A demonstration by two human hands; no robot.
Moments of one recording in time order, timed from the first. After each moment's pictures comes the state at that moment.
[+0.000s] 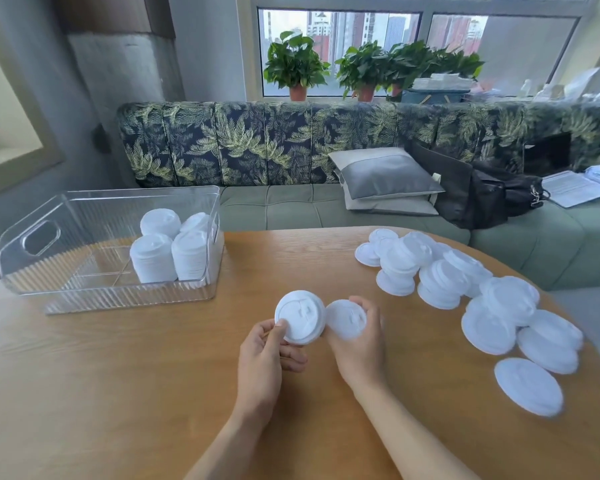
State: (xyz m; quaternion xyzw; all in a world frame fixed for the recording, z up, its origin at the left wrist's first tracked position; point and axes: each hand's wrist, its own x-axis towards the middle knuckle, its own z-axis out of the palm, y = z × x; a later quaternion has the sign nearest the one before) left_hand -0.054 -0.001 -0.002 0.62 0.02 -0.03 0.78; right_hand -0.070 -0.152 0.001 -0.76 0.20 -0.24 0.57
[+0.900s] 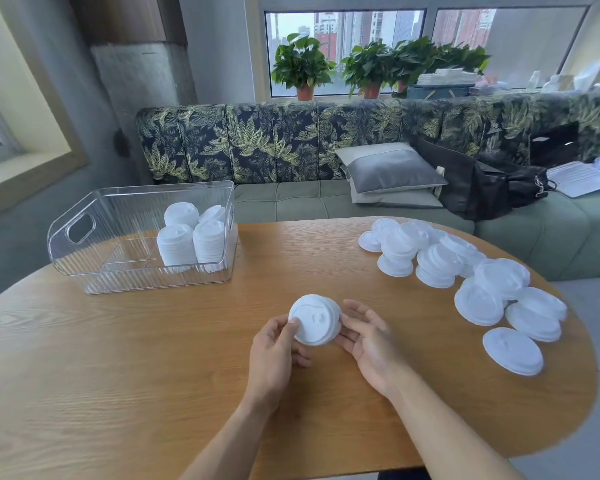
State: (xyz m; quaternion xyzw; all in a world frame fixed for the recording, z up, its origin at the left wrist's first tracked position) left_hand -0.100 0.012 0.000 0.66 0.00 -0.04 0.75; right_hand -0.118 -0.161 0.015 -0.47 0.16 -0.01 0.87
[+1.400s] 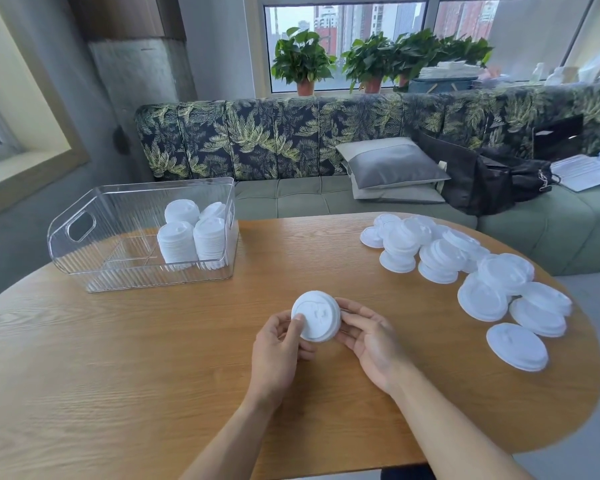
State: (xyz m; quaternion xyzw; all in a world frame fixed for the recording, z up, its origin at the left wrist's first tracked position) left_hand -0.100 0.010 -0.002 0.68 -0.01 -0.03 0.73; right_hand -0.119 -0.161 0.014 -0.49 0.13 0.01 0.86
